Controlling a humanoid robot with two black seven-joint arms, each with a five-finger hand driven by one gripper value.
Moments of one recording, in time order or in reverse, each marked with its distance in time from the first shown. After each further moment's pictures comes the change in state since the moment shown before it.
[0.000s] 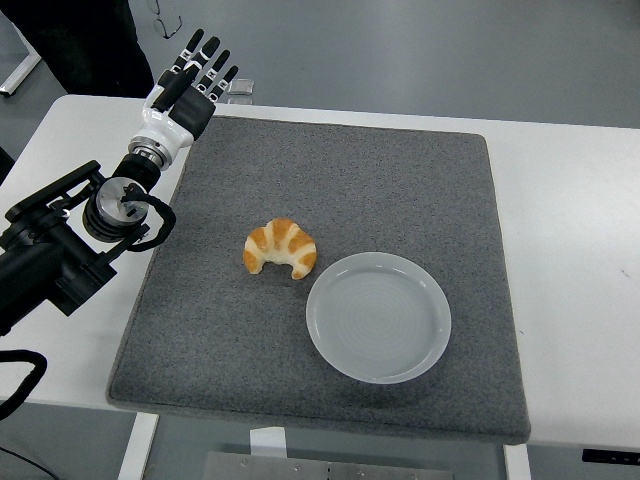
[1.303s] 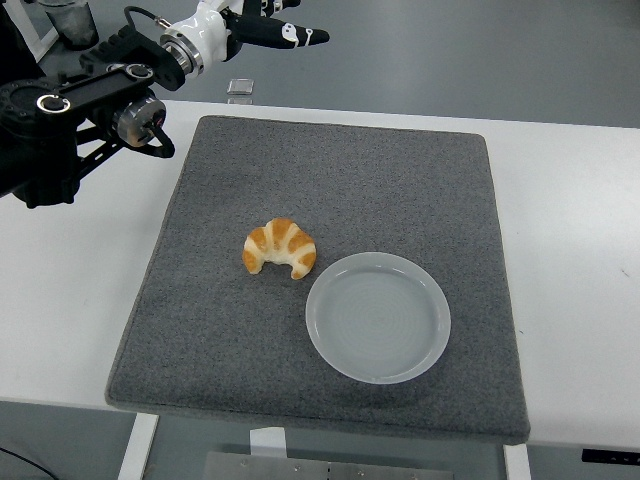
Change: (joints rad) left arm -0.510 0.131 0.605 -0.049 0.570 0.152 0.004; right arm 0.000 0.000 0.000 0.000 0.000 0.000 0.000
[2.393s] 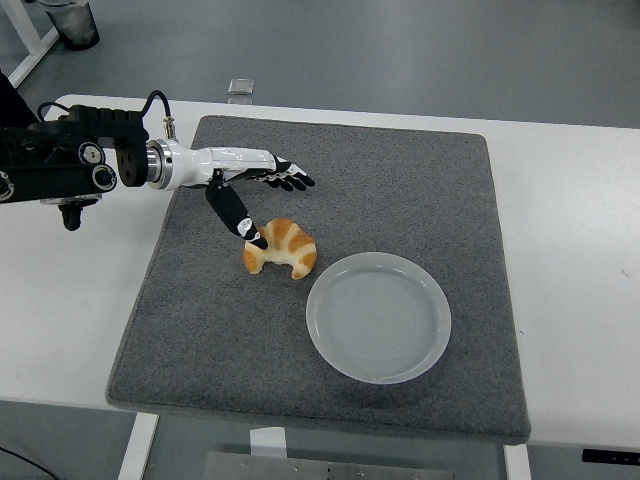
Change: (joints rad) left arm -0.167 0.218 0.553 -0.419 0.367 -0.083 0.090; right arm 0.000 0.000 0.000 0.000 0.000 0.000 0.000
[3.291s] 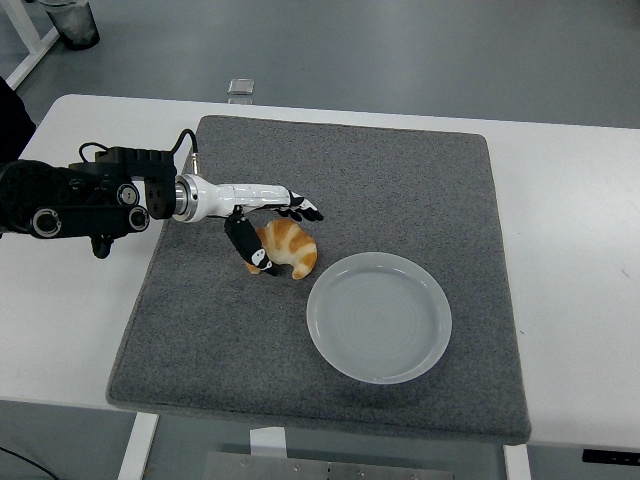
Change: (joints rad) left arm 0.074 -0.108 0.042 0.057 0.098 0.091 0.003; right arm 0.000 0.000 0.000 0.000 0.000 0.000 0.000
